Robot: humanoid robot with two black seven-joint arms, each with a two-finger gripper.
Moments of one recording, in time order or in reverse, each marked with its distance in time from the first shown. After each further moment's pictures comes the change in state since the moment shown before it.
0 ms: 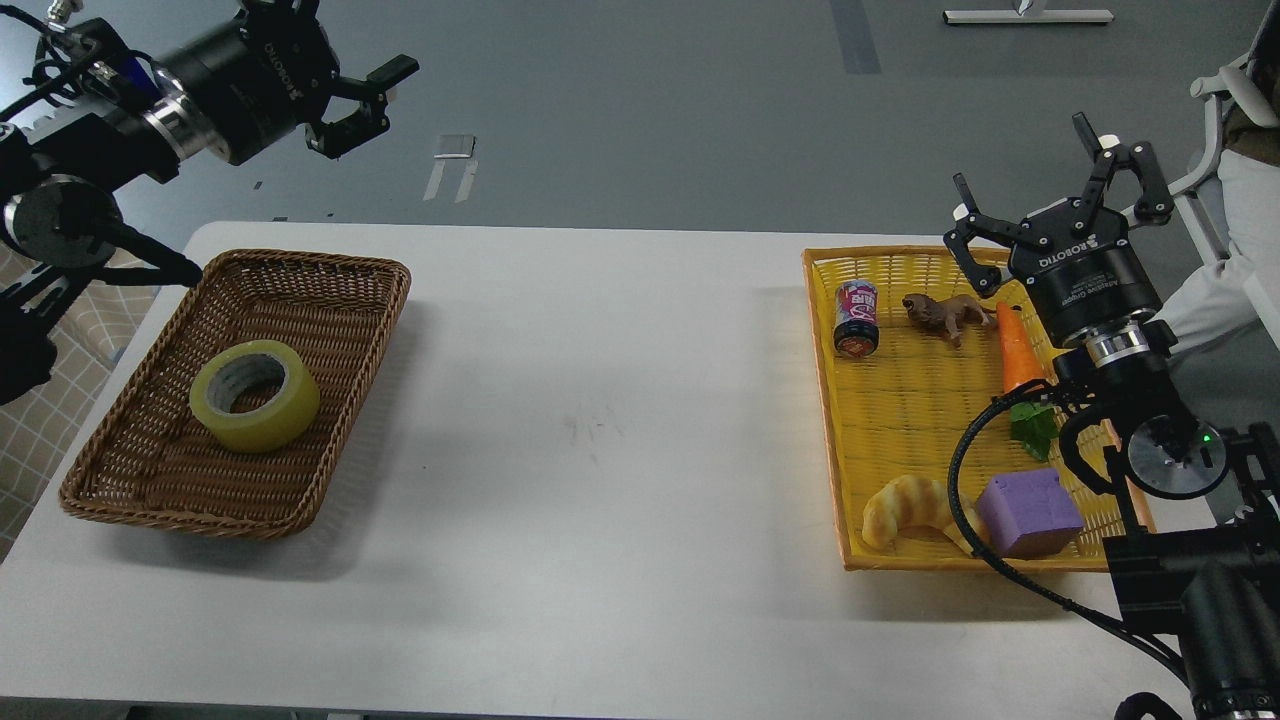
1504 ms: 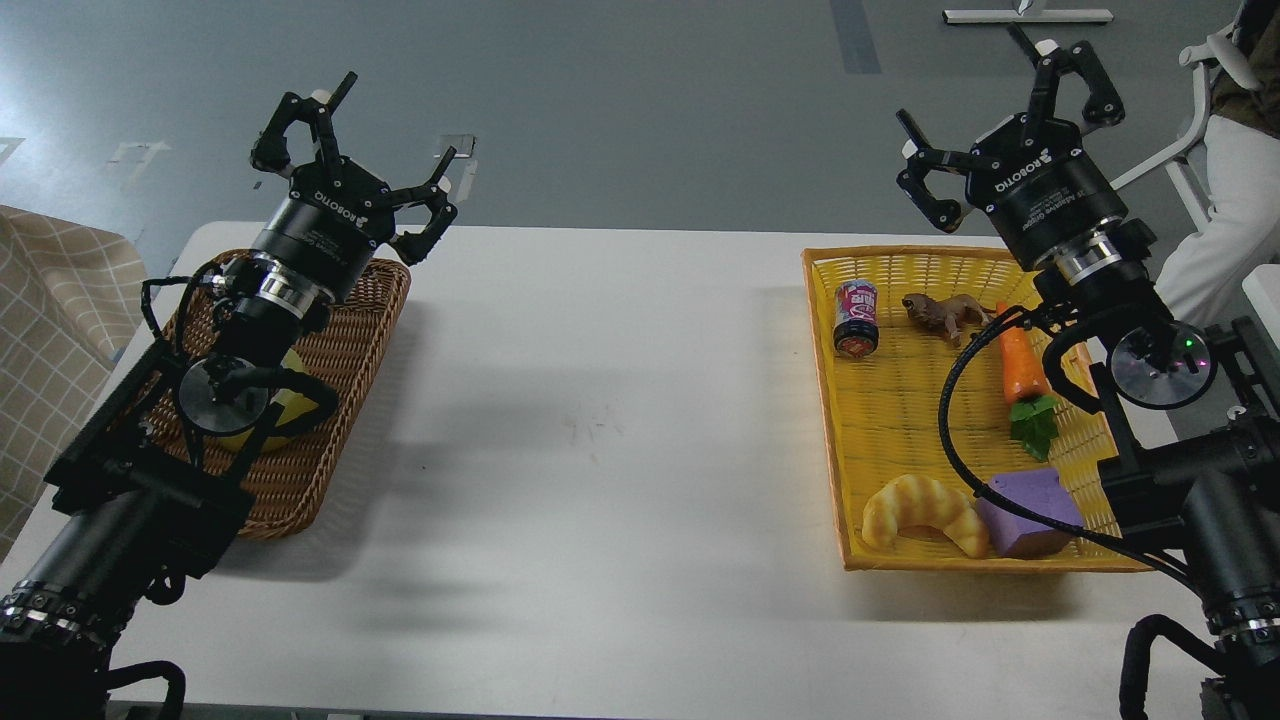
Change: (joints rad) left arm 0.432 -0.441 -0.531 0.003 -0.017 -0.005 0.013; right arm 0.184 -0.063 -0.168 -0.076 -0.006 0.000 -0.004
